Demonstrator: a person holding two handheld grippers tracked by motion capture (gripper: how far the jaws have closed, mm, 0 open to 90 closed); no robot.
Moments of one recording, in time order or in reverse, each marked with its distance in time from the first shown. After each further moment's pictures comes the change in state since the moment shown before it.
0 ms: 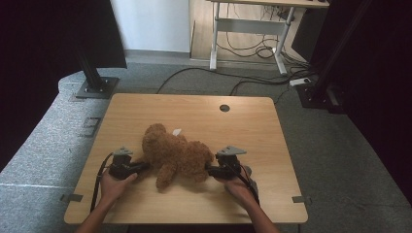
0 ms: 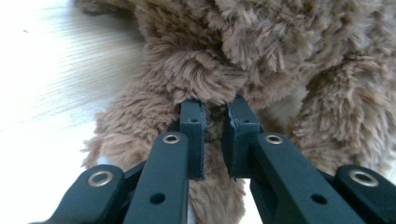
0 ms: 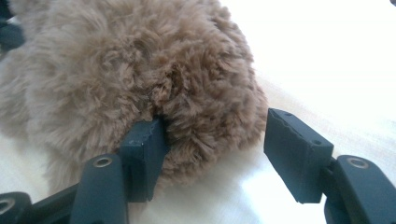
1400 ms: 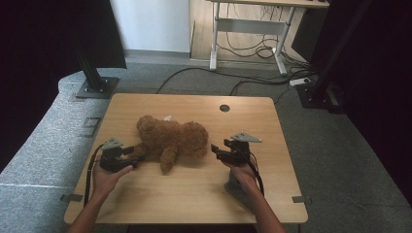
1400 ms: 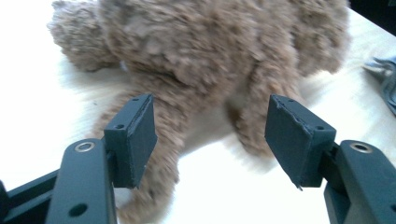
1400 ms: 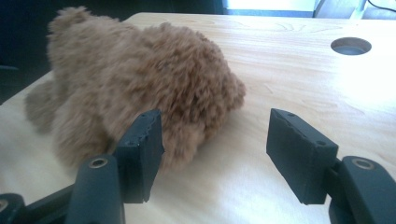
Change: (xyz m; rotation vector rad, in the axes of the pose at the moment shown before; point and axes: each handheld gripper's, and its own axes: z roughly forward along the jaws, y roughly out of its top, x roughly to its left) left arm -0.007 0.022 -0.037 -0.139 0.077 0.074; right arm -0.035 0.028 -0.017 -0.153 -0.012 0.127
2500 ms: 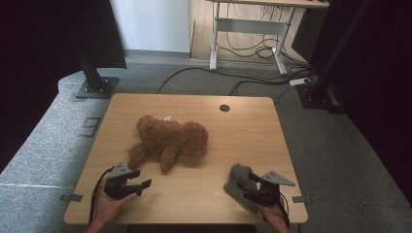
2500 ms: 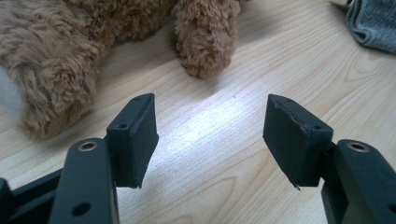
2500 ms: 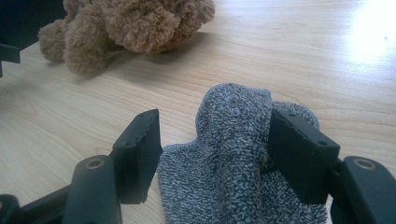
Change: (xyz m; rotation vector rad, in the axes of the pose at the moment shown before) left arm -0.044 -0.056 -0.005 0.074 -0.044 0.071; right arm -0.025 -0.101 -0.097 -0.012 -0.012 0.007
